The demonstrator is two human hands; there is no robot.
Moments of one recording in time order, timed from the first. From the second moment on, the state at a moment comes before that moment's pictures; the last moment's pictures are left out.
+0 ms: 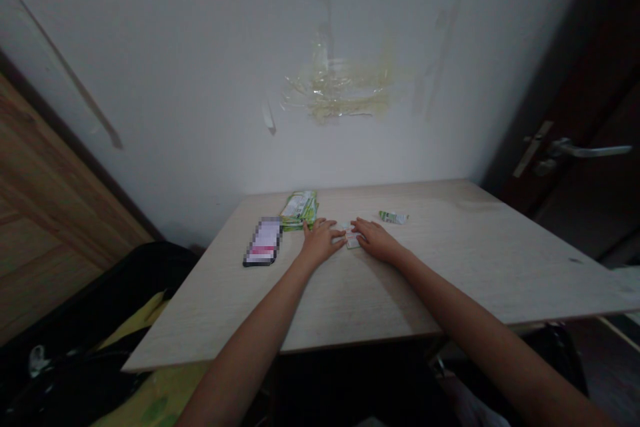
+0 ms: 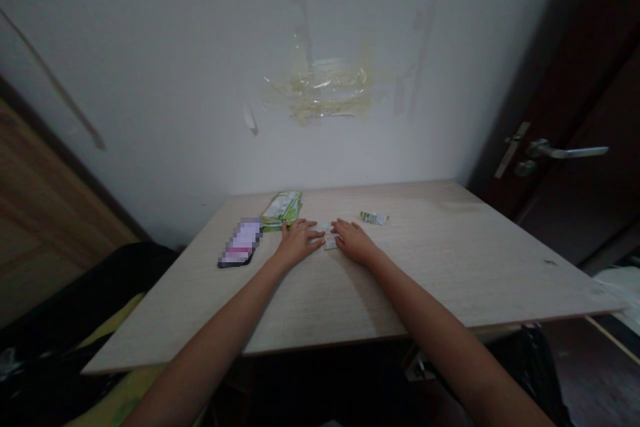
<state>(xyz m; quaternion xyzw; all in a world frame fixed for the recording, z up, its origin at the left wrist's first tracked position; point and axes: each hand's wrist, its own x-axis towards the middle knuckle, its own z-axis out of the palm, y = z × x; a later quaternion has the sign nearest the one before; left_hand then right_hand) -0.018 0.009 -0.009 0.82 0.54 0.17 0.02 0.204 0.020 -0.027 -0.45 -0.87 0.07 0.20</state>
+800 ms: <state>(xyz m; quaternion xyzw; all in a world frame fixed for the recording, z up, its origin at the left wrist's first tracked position) -0.017 0.012 -0.001 0.83 0.52 0.18 0.08 0.206 0.025 -0.028 -0.44 -0.85 0.12 0.27</state>
